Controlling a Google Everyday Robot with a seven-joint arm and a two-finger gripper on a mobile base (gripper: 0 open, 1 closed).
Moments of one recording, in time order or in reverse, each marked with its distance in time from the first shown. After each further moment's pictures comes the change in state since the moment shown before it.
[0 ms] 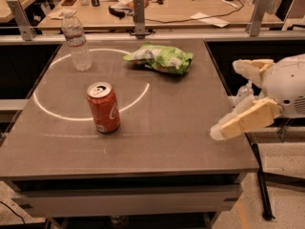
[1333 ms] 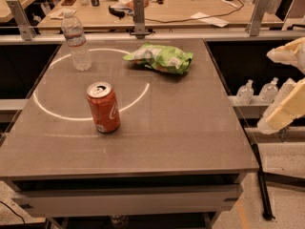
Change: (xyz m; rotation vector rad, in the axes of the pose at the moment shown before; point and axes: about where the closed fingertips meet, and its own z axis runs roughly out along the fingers) arm 0.029 -0.036 -0.061 0.009 0.439 -0.078
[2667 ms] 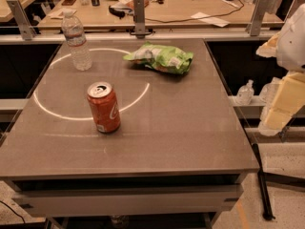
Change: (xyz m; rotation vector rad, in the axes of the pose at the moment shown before) arm -0.005 0.003 0.001 -0.012 0.303 -0.143
